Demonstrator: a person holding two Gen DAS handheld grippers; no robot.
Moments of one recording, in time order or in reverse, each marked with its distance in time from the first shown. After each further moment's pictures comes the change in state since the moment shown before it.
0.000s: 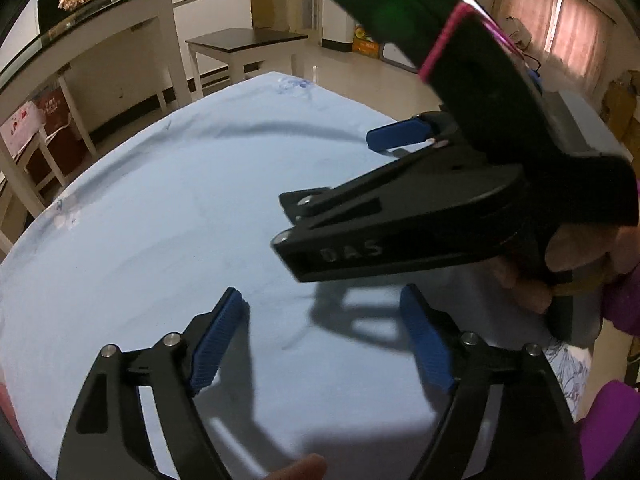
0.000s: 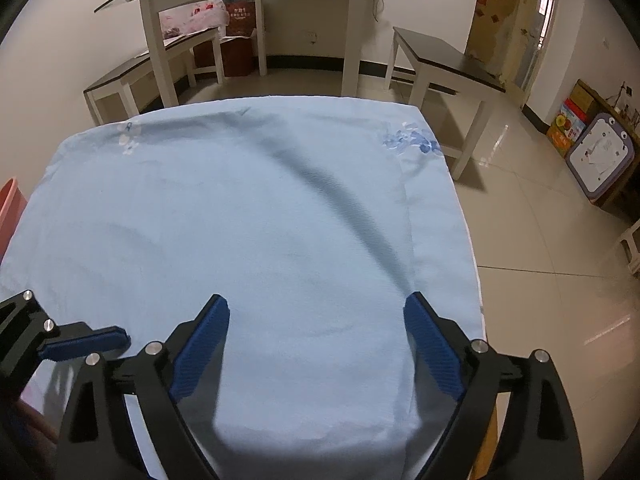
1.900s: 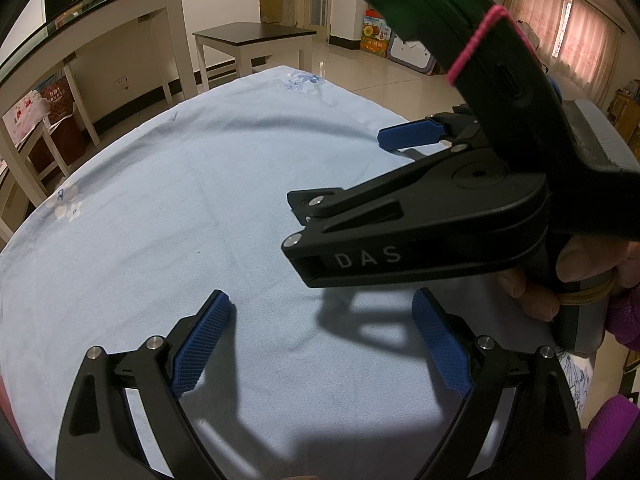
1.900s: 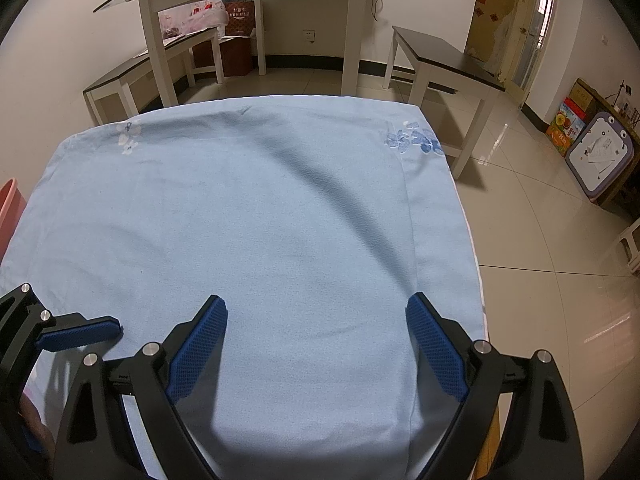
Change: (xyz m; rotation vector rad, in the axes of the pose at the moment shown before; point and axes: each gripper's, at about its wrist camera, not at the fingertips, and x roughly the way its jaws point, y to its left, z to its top) left arm 0.004 0.005 0.002 -0.025 0.012 0.012; right arm 0.000 0.000 0.001 -0.001 0.001 0.000
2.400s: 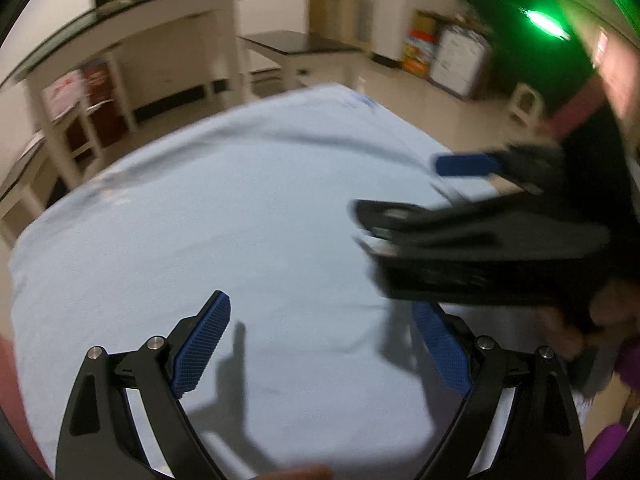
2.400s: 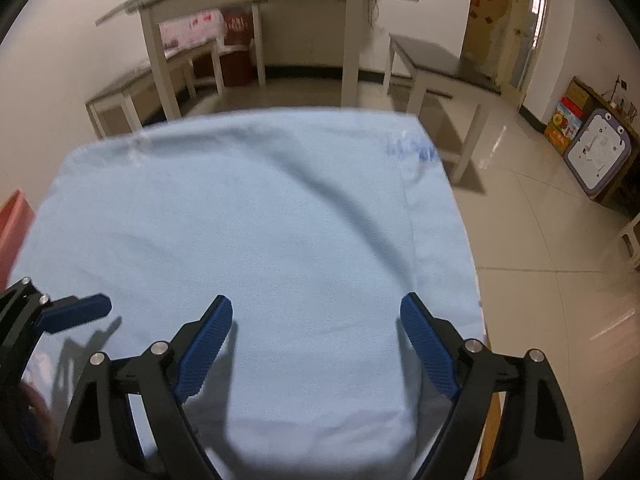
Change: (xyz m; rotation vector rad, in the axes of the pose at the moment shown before) left arm -0.023 0.027 0.002 -0.149 -0.072 0.132; right arm -0.028 0.010 0.000 0.025 -0.087 0.019
